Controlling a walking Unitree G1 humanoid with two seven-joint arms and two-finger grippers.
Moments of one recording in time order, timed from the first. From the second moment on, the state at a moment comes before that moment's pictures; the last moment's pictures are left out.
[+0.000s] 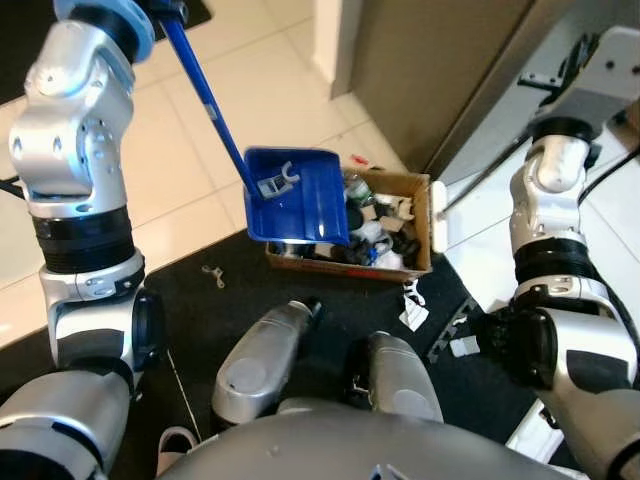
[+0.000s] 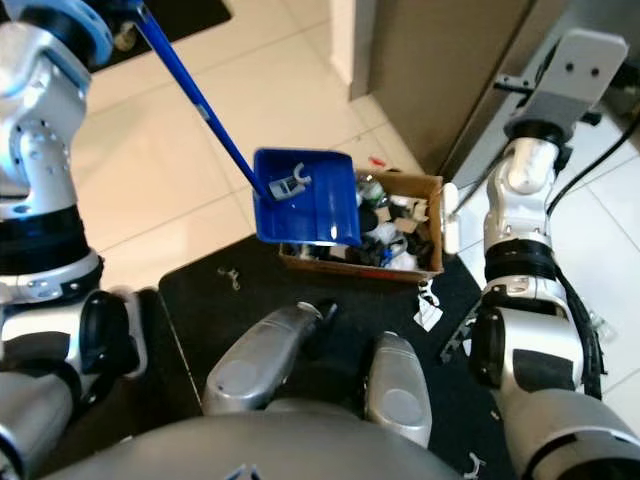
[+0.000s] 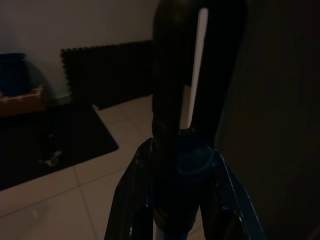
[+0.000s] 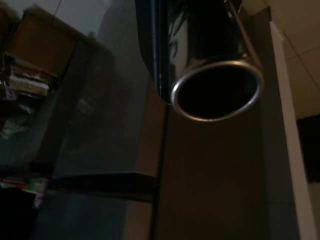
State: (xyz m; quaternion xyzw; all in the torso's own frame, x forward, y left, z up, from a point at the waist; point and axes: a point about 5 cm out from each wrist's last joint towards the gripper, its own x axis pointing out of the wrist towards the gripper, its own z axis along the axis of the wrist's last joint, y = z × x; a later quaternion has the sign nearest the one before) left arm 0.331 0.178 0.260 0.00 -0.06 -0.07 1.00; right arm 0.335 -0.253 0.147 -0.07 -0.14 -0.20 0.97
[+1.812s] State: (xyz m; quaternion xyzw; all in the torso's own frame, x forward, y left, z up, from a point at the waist) left arm 0.379 0.125 0.249 0.22 -0.24 -0.25 0.91; right arm 0.319 -0.271 0.124 -0.07 -0.11 -0.29 0.95
